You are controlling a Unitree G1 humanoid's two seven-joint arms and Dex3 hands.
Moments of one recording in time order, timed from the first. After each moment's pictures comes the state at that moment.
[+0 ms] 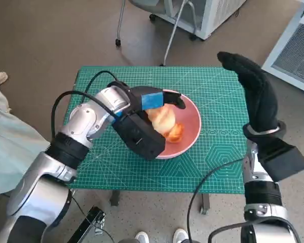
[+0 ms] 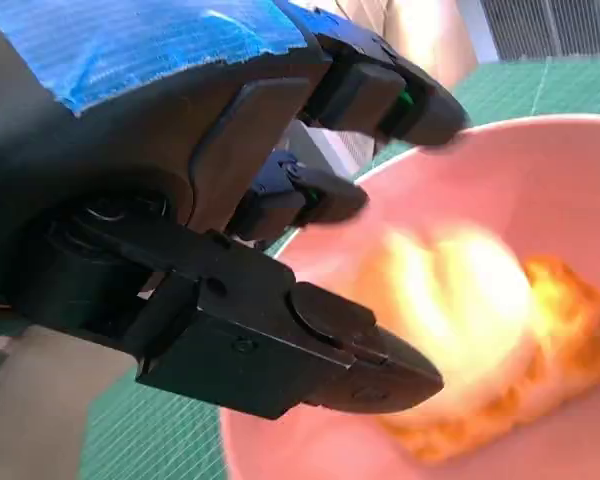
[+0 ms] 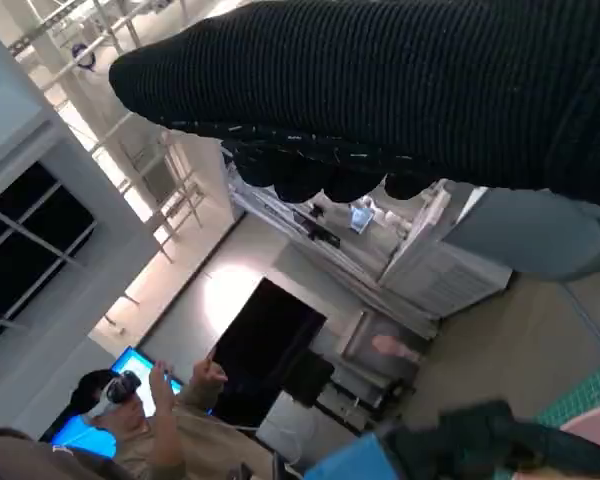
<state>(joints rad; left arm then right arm) -1.13 0.43 -0.60 0.62 0.92 -0.34 -0.50 -0.77 -0.23 -0.15 0.77 0.13 -0.95 0.35</state>
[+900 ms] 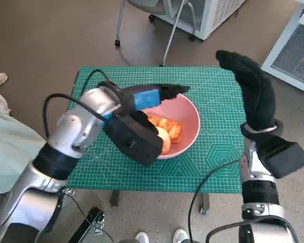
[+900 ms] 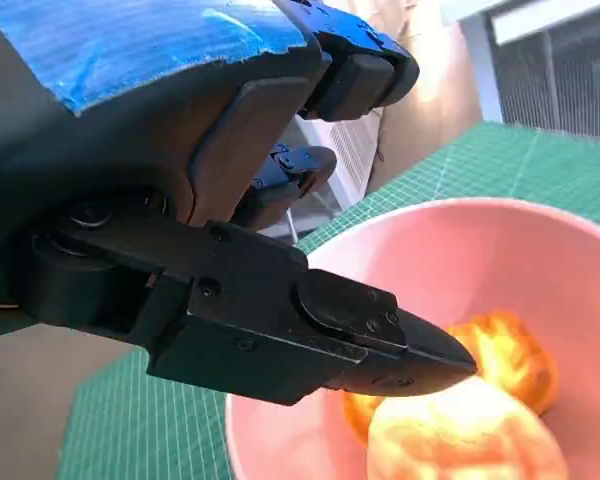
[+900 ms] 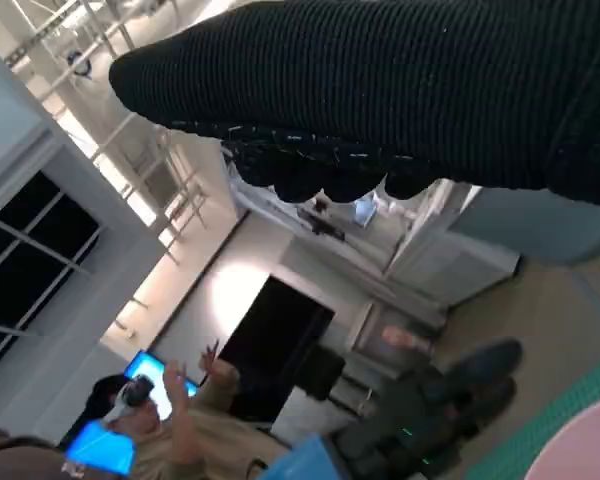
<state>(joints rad) -1.00 0.51 -0.43 0.29 0.75 -0.17 -0.69 -0.78 -0.19 -0.15 0.77 0.23 -0.90 0.41</state>
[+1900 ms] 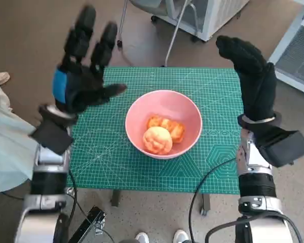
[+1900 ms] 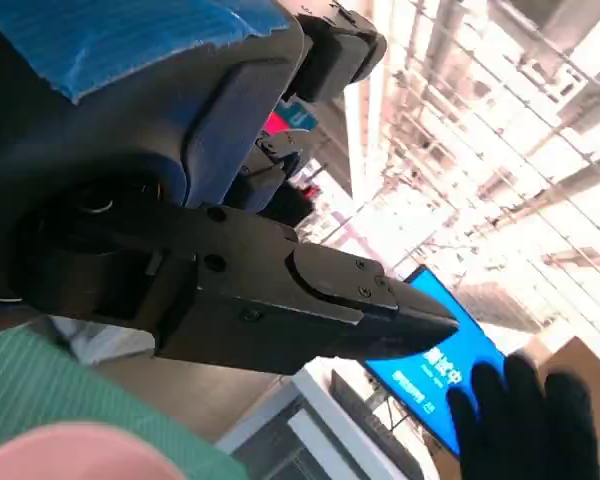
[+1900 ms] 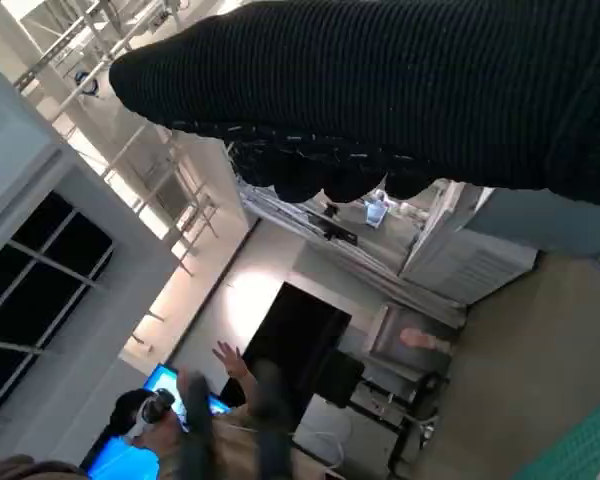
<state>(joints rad) -0.66 0.34 0.11 0.42 0.05 -0.55 -0.25 -0.86 -0.19 -0.16 0.79 0.18 -0.87 0.32</state>
